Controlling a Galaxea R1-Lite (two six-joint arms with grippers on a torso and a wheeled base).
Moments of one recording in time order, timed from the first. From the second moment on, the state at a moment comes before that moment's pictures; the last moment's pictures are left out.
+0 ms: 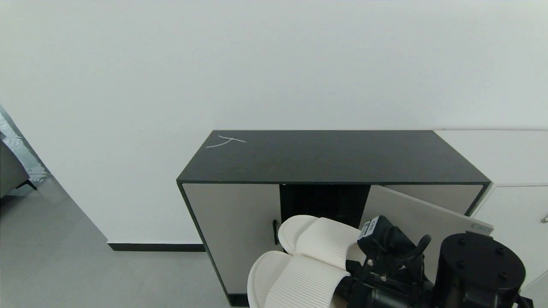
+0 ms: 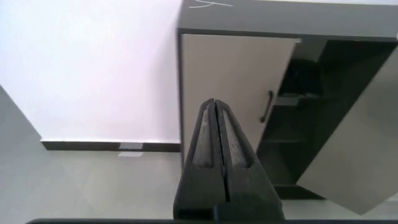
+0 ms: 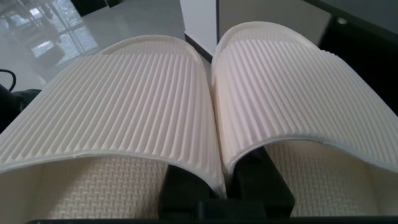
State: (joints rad) left arm 0.00 0.00 0.00 0.00 0.01 -0.03; right arm 0.97 1.73 -0.38 -1.19 0.03 0.03
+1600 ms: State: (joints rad) left arm 0.00 0.00 0.00 0.00 0.01 -0.03; right arm 0.97 1.74 -0.37 -1.19 0.03 0.03
